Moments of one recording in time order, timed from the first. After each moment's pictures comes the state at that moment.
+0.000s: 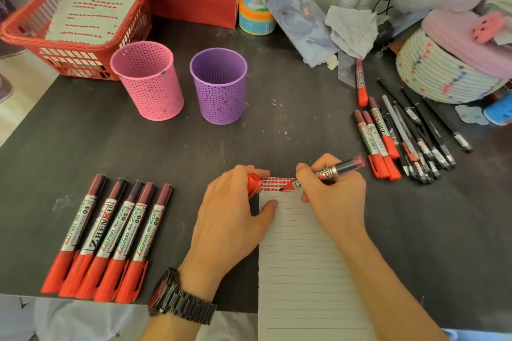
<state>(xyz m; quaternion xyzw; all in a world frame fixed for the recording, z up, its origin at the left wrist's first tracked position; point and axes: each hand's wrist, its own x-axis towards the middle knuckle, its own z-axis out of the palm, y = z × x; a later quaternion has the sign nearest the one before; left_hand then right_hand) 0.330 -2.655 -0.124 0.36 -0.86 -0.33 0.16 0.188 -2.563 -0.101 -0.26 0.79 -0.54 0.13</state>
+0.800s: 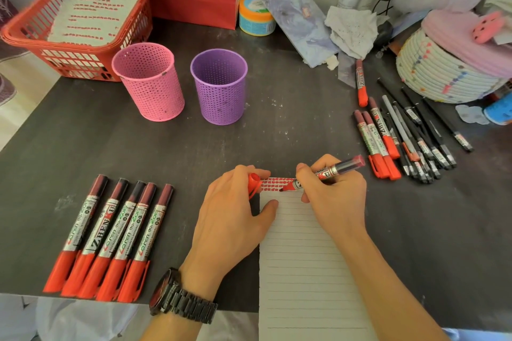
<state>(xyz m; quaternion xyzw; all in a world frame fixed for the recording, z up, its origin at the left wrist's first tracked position) 0.331 -2.656 -0.128 0.36 -0.86 -0.32 0.16 0.187 -2.562 -0.103 -0.27 0.78 -0.55 0.12</state>
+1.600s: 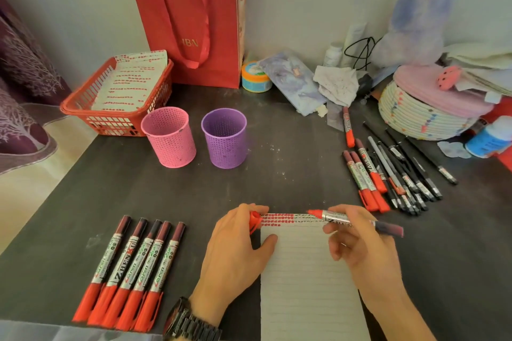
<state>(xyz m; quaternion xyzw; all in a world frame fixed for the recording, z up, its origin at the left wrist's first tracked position) 0.332 -2.656 -0.124 0.34 -0.87 -0.32 0.14 0.184 -2.502 -0.077 -0.15 0.57 -0.74 0.31</state>
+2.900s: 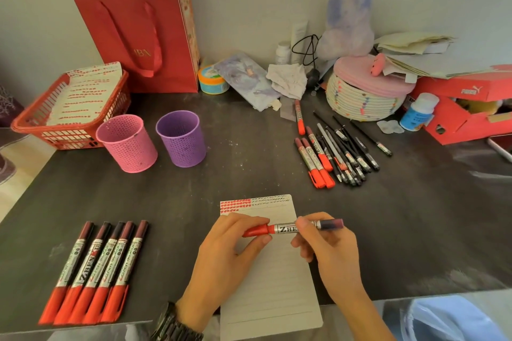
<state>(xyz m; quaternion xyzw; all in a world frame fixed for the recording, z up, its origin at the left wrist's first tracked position) 0.326 -2.603 -0.113 0.19 -0.88 -0.34 0.25 0.203 -2.451 -0.091 -0.23 0.67 -0.67 0.20</state>
